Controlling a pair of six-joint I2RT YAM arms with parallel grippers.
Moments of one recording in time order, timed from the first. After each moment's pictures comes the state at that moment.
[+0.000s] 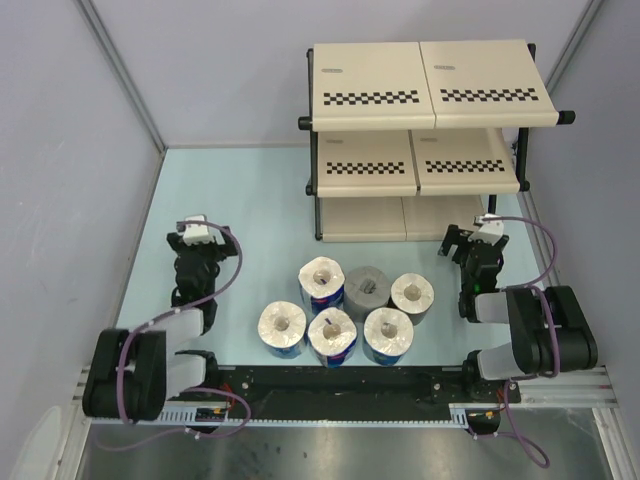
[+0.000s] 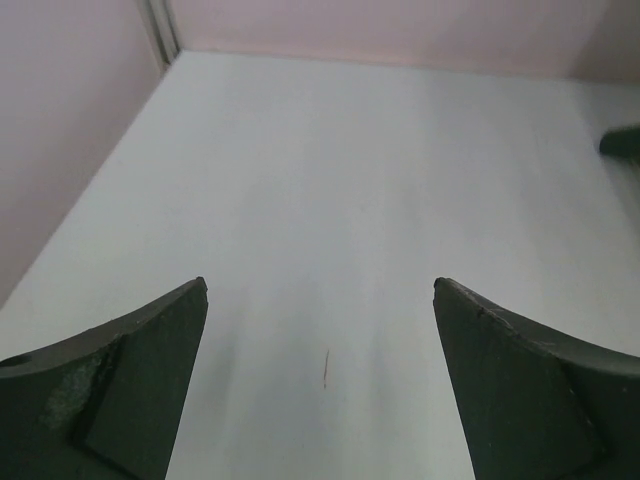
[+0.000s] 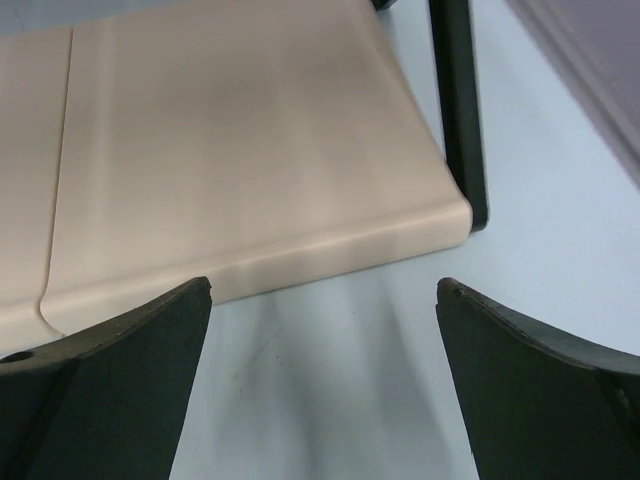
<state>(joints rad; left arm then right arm) -0.05 1.22 0.17 1.00 -0.16 0.00 0.05 1.45 0.24 1.02 0.23 0.10</state>
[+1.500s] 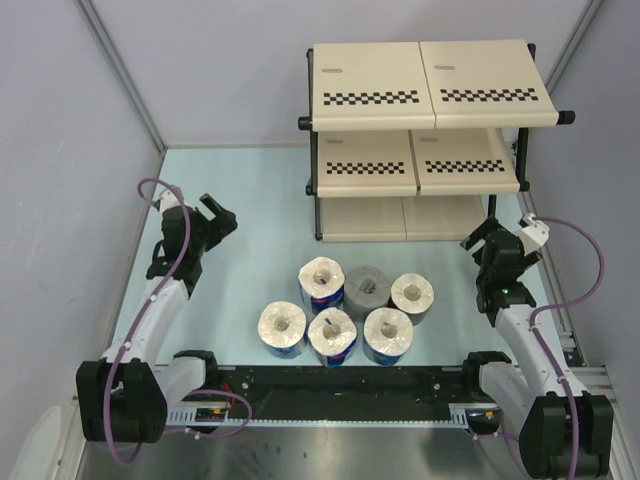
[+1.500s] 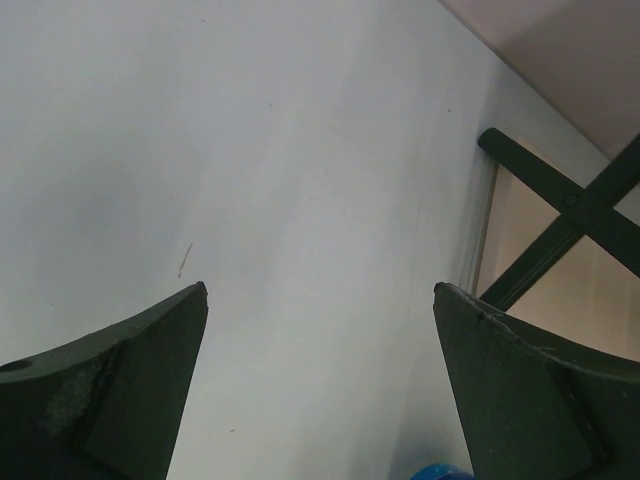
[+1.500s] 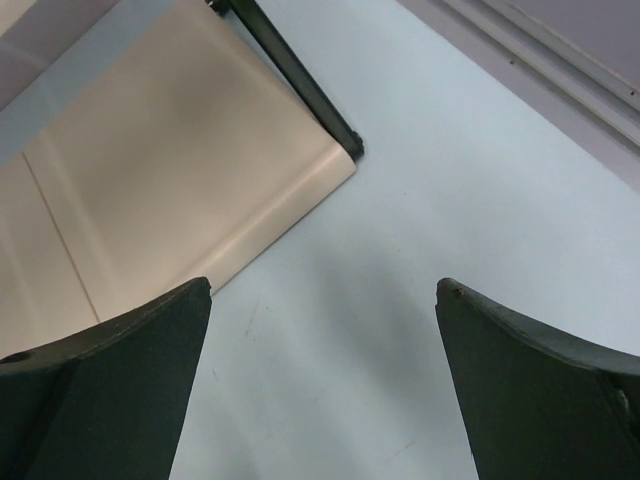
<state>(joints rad) -0.01 1.05 0.67 -0.08 -0.09 -0.62 0.03 0.88 0.47 -0.02 0.48 0.54</state>
